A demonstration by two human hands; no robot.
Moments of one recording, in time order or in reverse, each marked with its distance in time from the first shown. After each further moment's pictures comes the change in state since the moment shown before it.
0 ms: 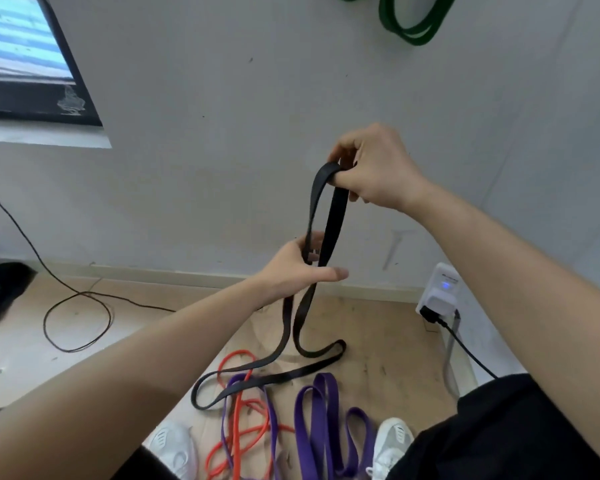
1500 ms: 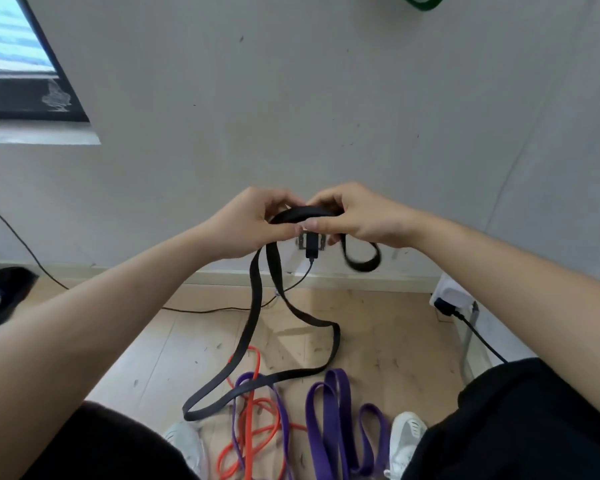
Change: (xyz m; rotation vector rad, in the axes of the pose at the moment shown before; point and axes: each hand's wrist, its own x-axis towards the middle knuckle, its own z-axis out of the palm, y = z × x) left_hand -0.007 0.037 -0.082 0.356 -0.003 0.236; right_hand -0.021 0.041 0.056 0.389 -0.502 0.114
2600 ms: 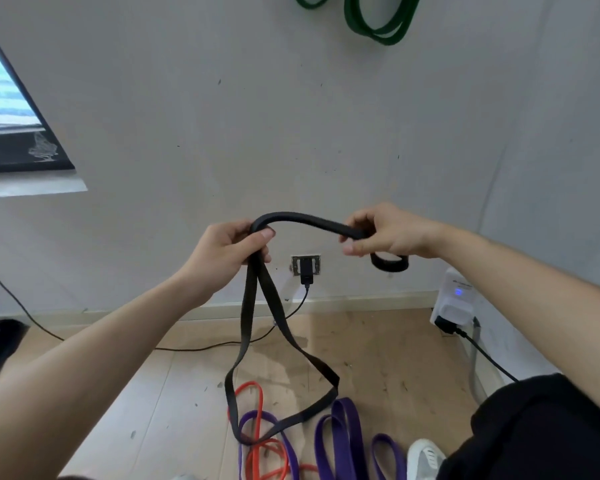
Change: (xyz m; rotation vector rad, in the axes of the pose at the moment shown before) left_hand 0.001 -0.011 0.000 -0.327 0.236 -0.165; right_hand -0.016 0.052 -0.049 -0.057 0.098 0.175
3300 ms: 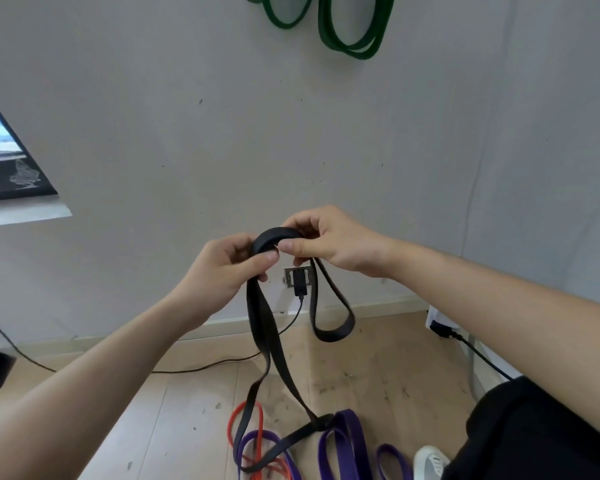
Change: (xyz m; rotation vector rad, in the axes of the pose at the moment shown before) left_hand -0.005 0.014 0.009 -0.022 -0.097 0.058; right_hand 0.003 -0.064 0.044 0.317 0.058 -0.263
